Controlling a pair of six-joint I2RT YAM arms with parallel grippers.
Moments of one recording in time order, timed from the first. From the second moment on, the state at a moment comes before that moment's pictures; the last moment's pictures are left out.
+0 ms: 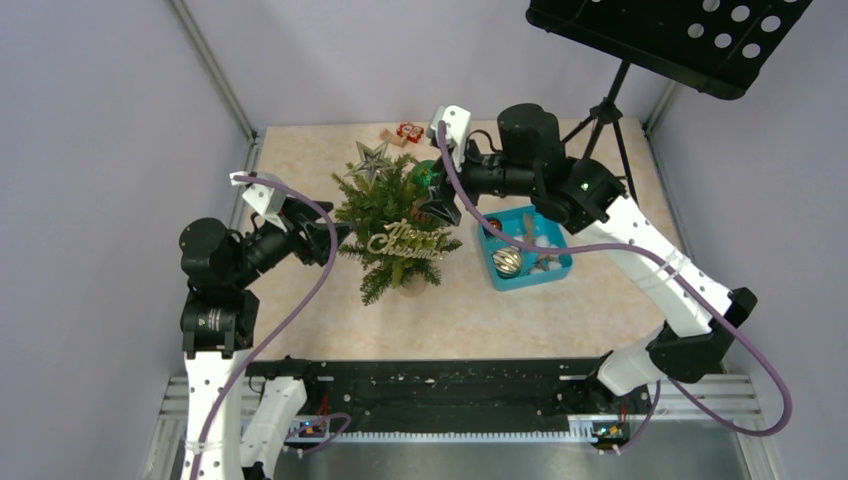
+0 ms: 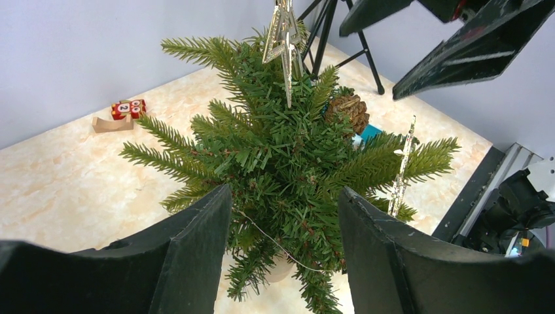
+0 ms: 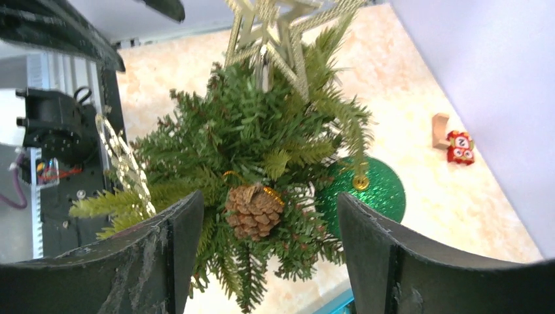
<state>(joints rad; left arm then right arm) 0.01 0.67 1.04 -0.37 0.80 -0.13 0.82 1.47 1.78 -0.67 -0.38 -0.28</state>
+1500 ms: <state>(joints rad) 0.01 0.58 0.89 -0.49 0.37 -0.29 0.31 1.68 1.15 -0.57 0.27 0.29</state>
